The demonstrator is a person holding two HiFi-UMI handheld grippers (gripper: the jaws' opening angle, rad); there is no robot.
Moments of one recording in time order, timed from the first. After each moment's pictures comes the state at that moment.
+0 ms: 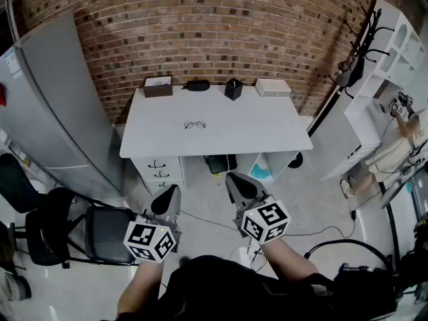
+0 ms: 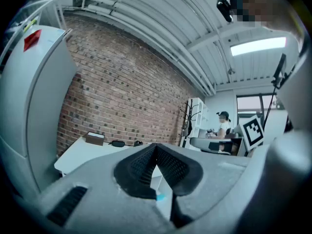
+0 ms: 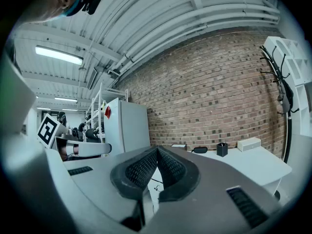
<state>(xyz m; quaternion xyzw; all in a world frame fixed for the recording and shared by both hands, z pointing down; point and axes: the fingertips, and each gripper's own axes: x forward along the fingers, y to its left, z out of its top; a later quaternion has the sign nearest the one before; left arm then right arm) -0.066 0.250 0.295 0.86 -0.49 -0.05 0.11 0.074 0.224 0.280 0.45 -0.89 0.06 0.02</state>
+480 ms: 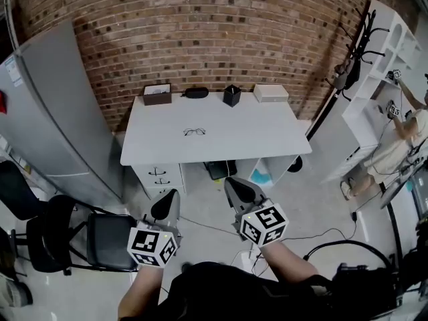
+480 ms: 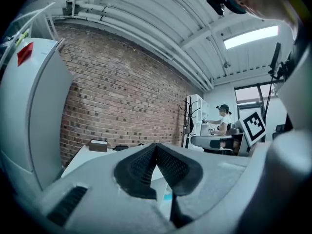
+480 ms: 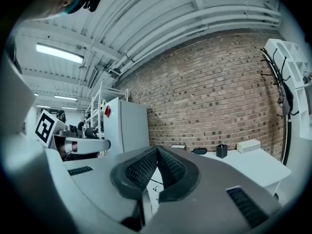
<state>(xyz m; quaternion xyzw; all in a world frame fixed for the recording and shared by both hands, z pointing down) -0.067 0.252 0.286 0.86 -0.50 -0.02 0.07 0.072 0.226 0.278 0.45 -0.89 0.05 0.02</state>
